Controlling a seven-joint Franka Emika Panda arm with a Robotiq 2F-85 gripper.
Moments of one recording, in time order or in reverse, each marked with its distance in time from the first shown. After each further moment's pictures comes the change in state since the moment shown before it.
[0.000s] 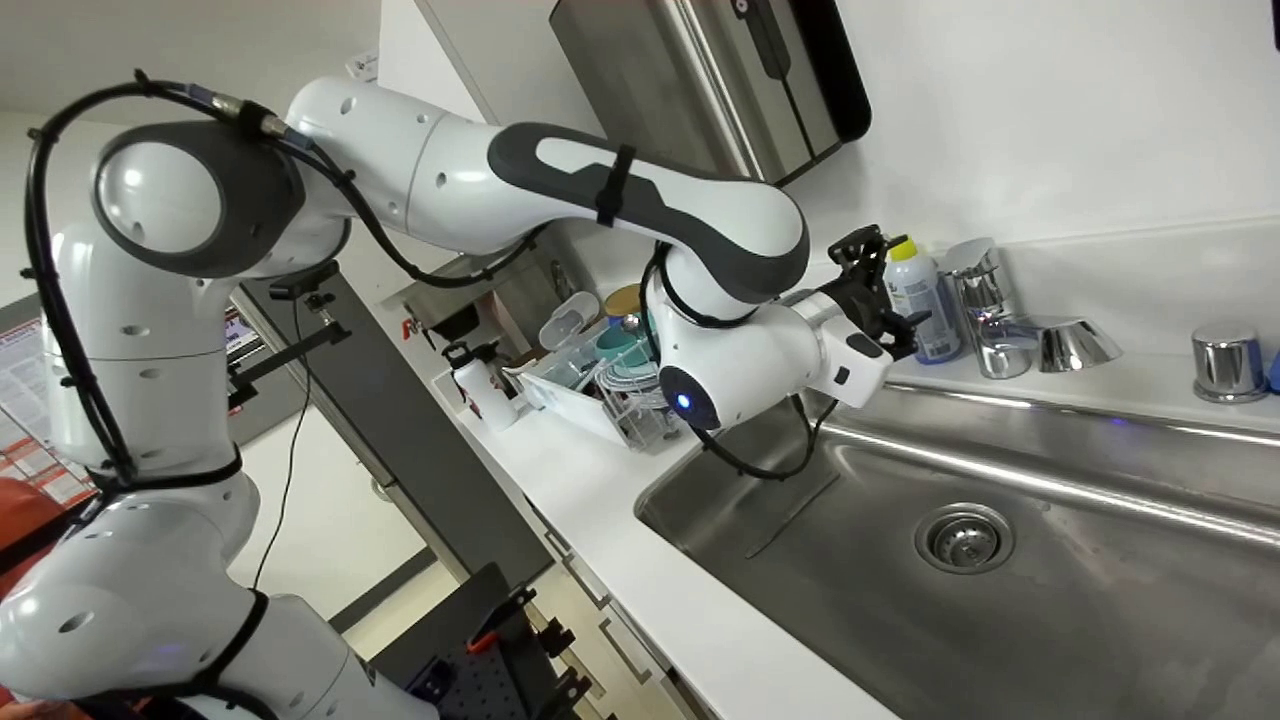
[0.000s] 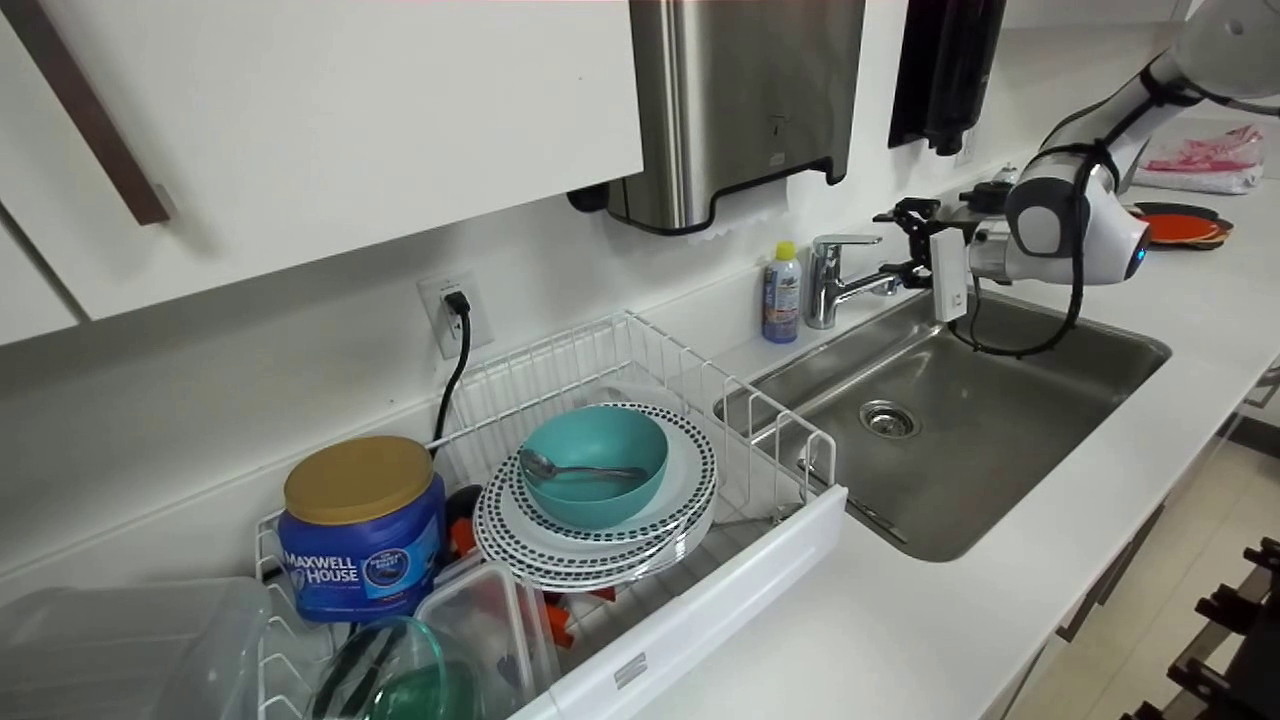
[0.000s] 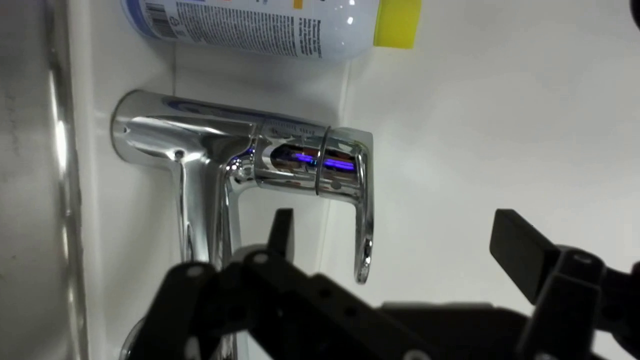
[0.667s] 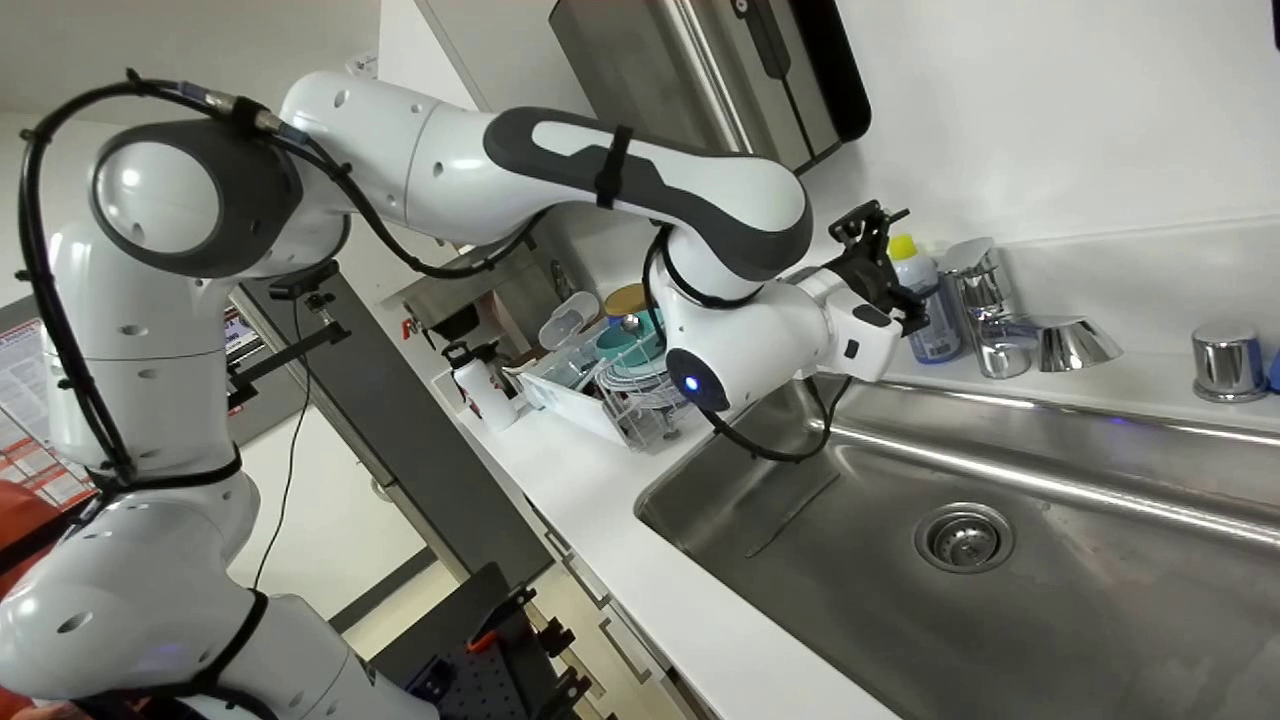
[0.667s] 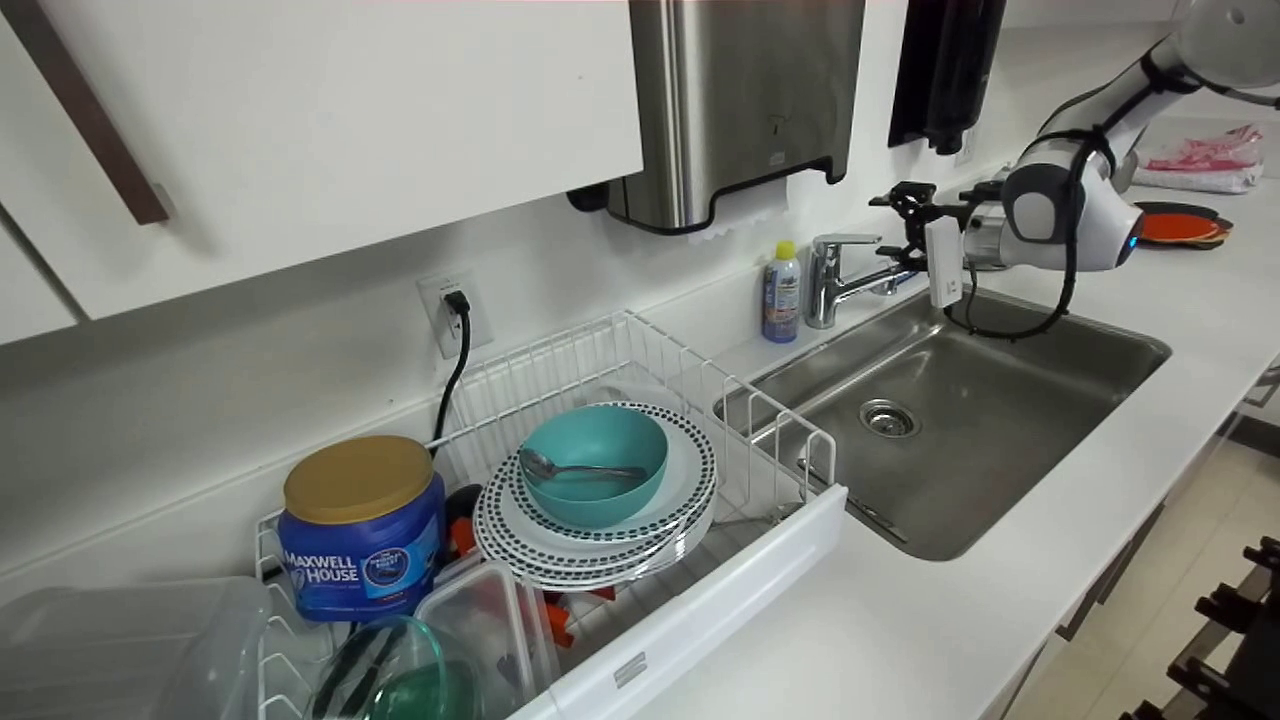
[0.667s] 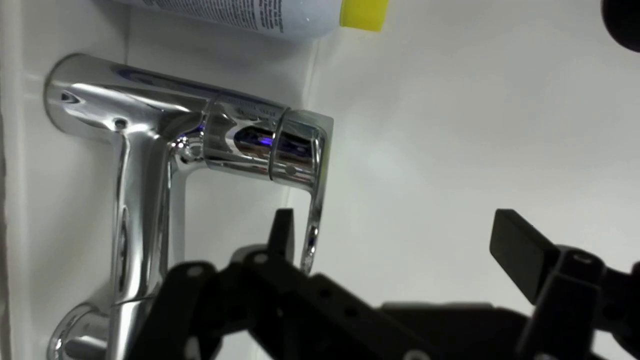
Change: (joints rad) arm -0.005 0.000 0.002 0.045 0.000 0.001 -0.062
